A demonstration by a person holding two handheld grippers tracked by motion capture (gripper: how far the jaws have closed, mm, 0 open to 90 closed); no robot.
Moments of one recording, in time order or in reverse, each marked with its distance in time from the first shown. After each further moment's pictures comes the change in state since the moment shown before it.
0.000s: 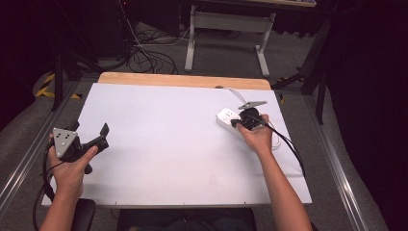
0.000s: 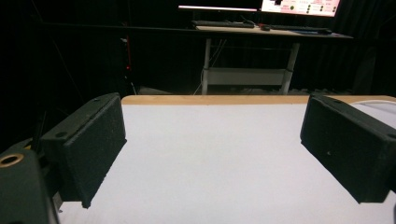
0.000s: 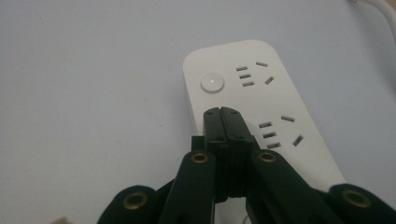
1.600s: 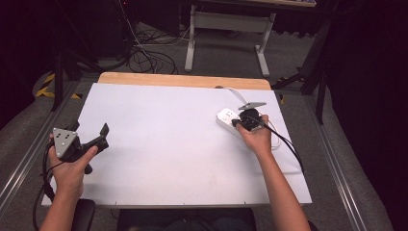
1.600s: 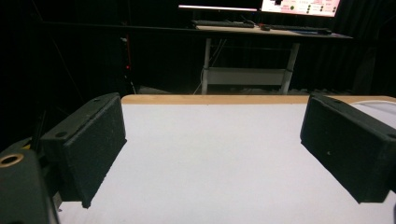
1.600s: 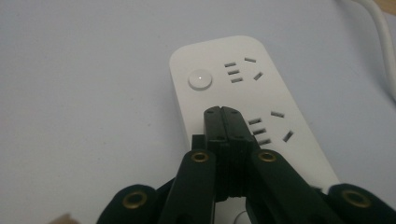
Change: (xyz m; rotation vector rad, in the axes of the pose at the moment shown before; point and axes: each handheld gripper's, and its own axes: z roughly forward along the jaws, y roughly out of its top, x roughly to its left) left arm 0.000 0.000 0.000 0.003 -0.001 0.000; right arm 0.001 -0.003 0.003 0.001 -0.041 0.008
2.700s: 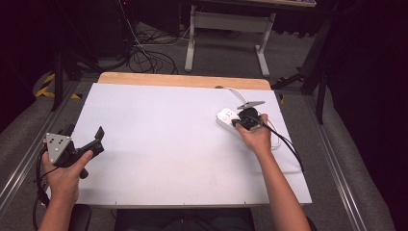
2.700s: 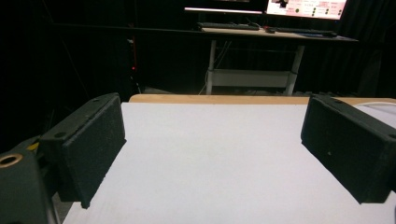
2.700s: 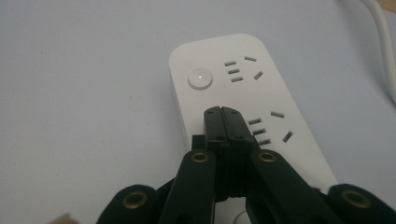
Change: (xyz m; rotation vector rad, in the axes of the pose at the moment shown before) left arm 0.005 -0.001 -0.014 -0.006 0.018 -0.005; right arm 0.002 0.004 0.000 0.027 -0.012 -0.011
